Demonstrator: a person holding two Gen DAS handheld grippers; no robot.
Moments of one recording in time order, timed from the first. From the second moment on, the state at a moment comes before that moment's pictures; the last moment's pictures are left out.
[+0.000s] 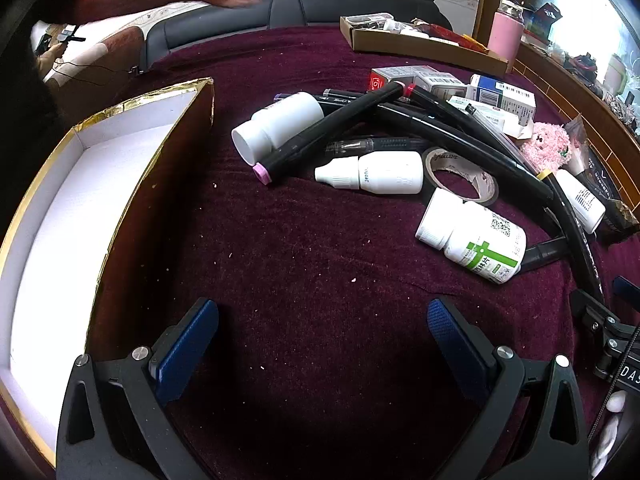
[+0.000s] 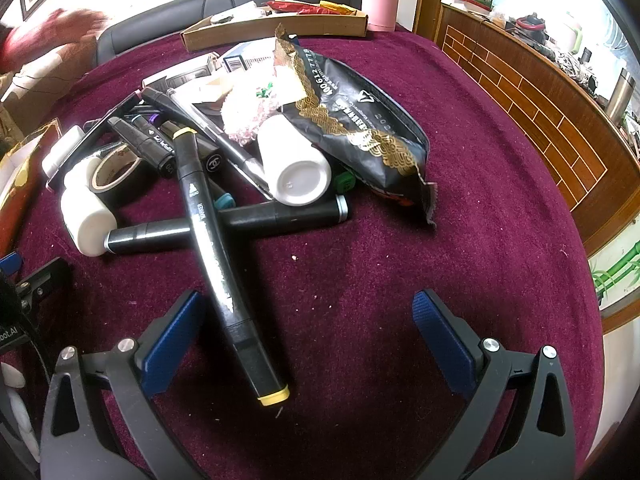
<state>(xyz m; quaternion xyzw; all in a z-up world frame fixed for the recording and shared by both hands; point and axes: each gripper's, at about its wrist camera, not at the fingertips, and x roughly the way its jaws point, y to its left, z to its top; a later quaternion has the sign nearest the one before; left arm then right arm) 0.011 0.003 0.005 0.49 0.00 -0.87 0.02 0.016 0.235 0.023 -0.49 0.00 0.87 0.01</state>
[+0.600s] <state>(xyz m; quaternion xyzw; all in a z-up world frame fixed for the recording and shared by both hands) 0.019 0.001 0.010 0.49 0.01 -0.87 -0.02 0.023 0.237 0.026 -0.49 -0.01 0.87 0.02</state>
